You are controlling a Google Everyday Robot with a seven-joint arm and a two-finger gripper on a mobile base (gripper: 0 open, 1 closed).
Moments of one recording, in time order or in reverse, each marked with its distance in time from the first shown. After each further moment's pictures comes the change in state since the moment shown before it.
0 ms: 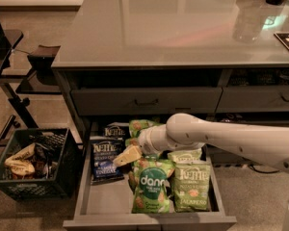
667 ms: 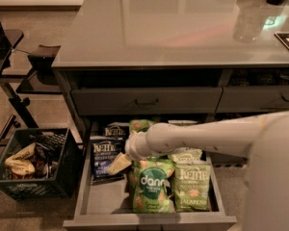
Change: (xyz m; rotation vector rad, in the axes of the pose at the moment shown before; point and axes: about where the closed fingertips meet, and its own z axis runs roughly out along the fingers) arm 0.008 0.004 0.052 0.080 0.066 -0.226
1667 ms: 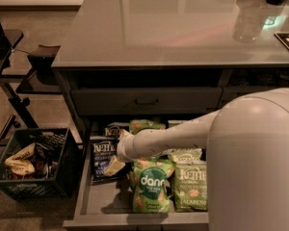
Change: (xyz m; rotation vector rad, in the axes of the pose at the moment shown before) arm -0.006 -0.002 0.042 0.070 0.026 -0.240
